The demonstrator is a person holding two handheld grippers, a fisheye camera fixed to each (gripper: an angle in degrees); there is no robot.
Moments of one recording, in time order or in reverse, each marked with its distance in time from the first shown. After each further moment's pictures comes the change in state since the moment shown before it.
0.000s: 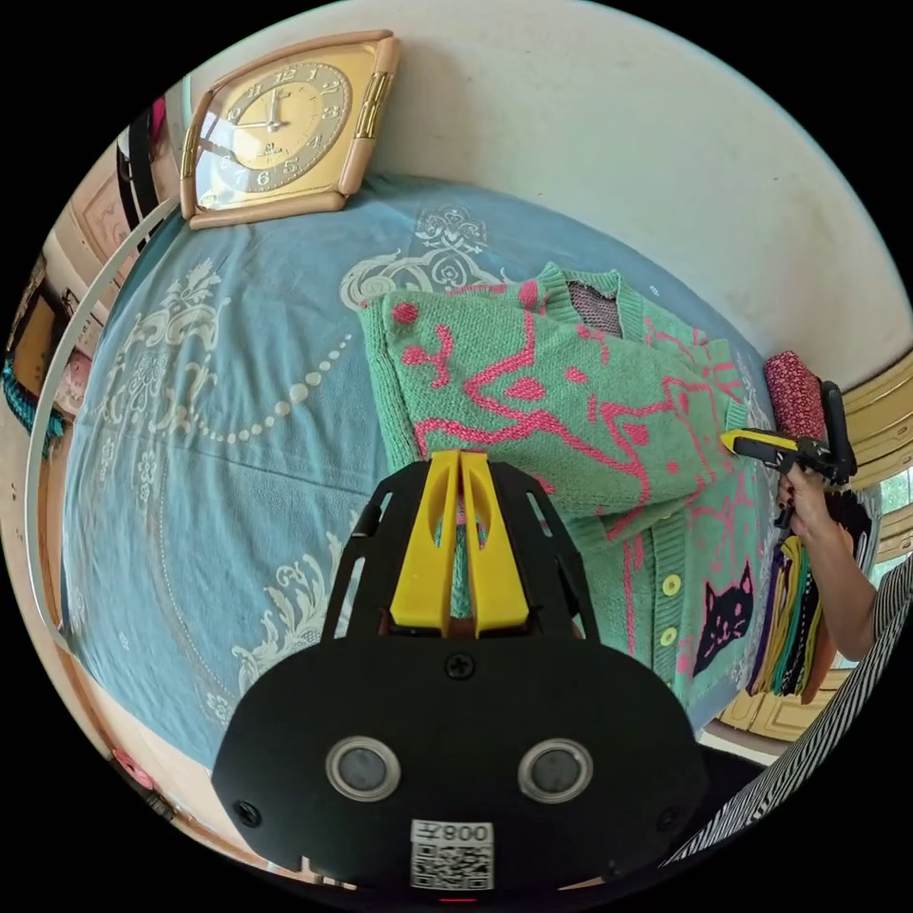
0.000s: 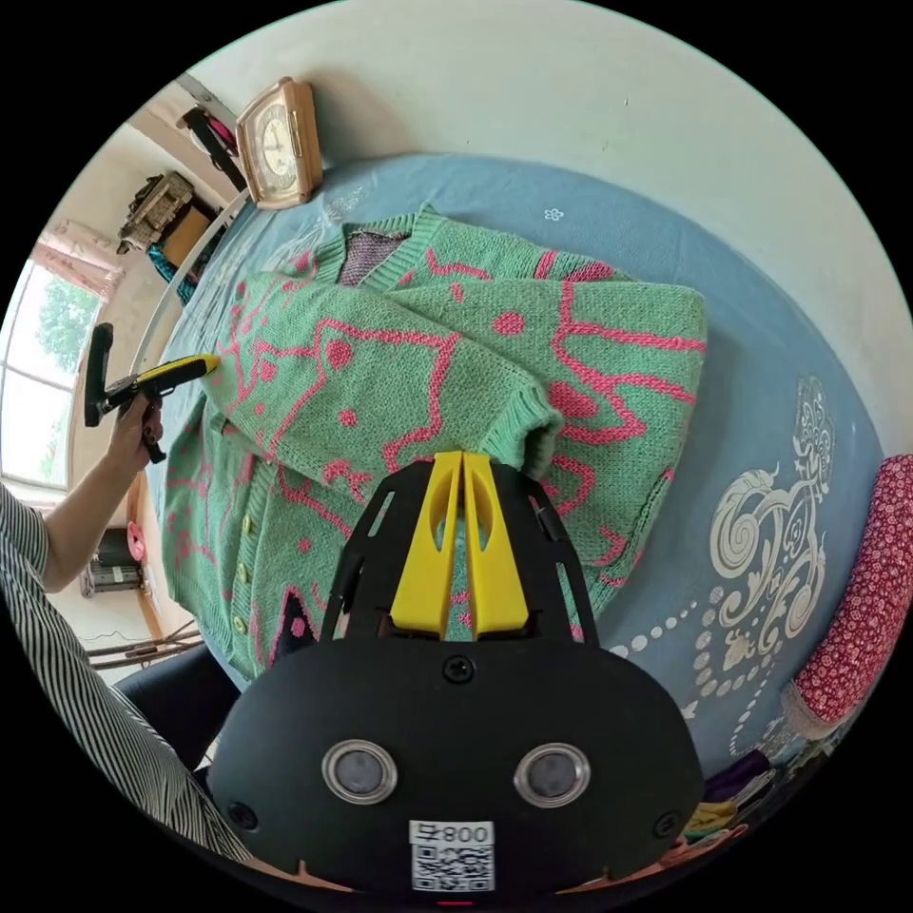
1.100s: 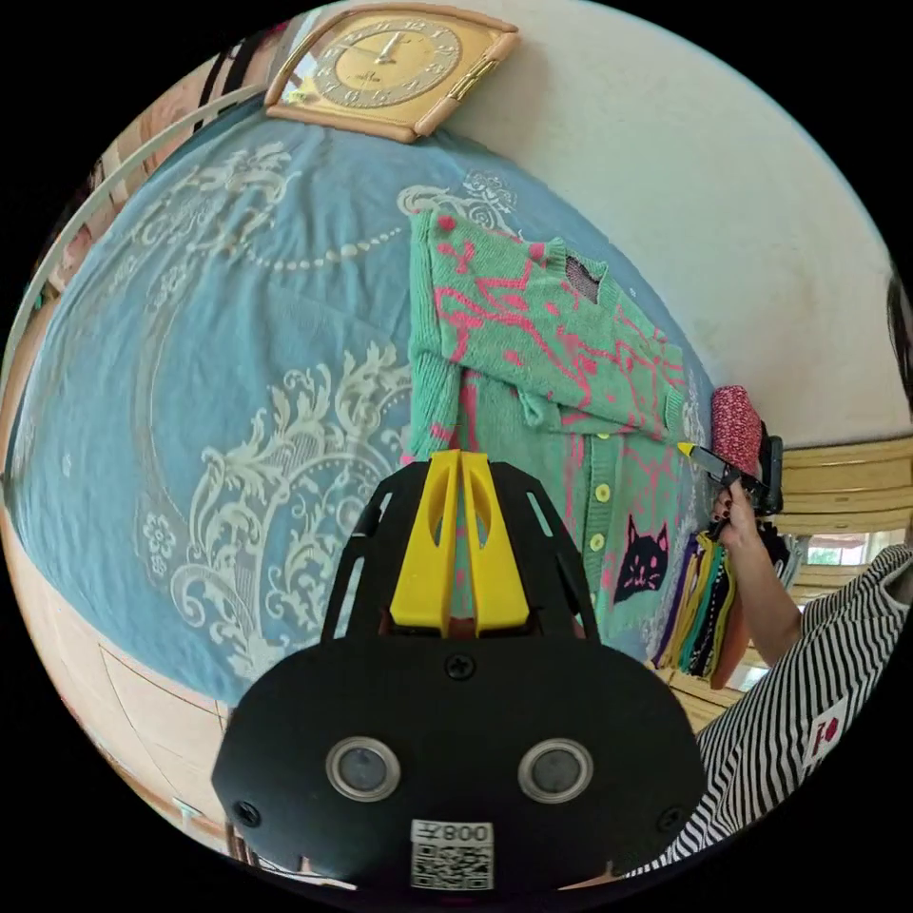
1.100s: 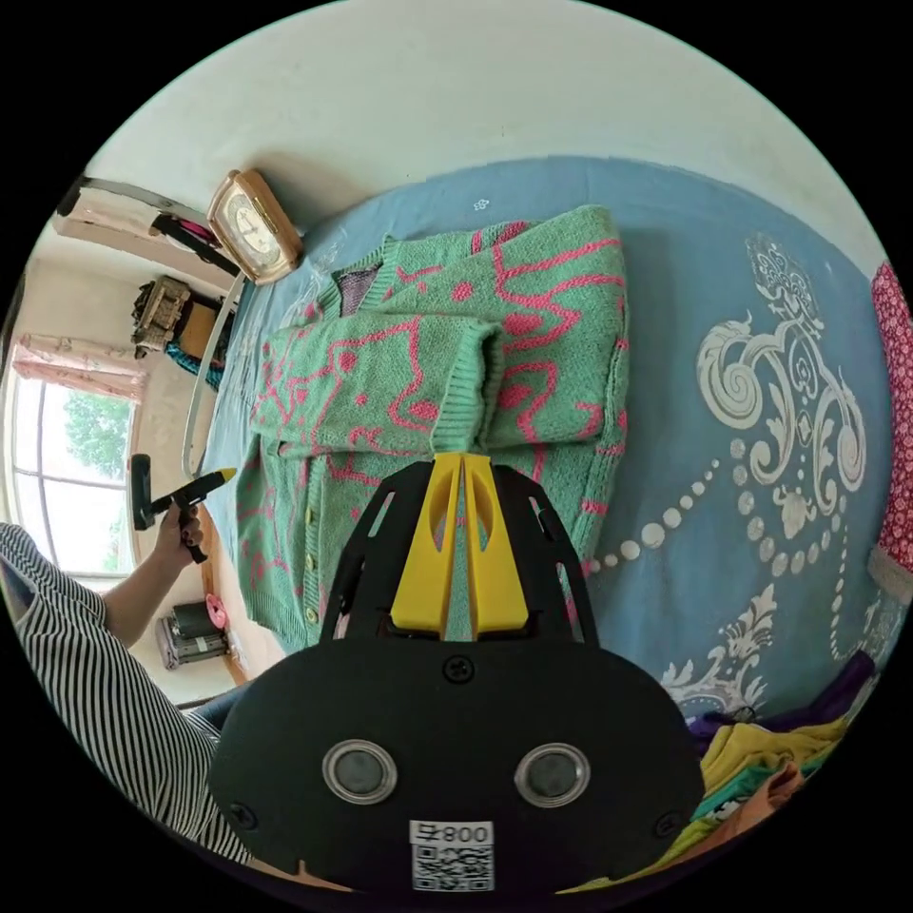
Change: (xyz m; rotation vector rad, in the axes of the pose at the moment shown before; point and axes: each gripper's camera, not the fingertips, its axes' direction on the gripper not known) left arm -0.111 0.119 0.004 -0.118 0.227 -0.235; right arm 0.071 0.083 0.063 0.051 -0.211 0.248
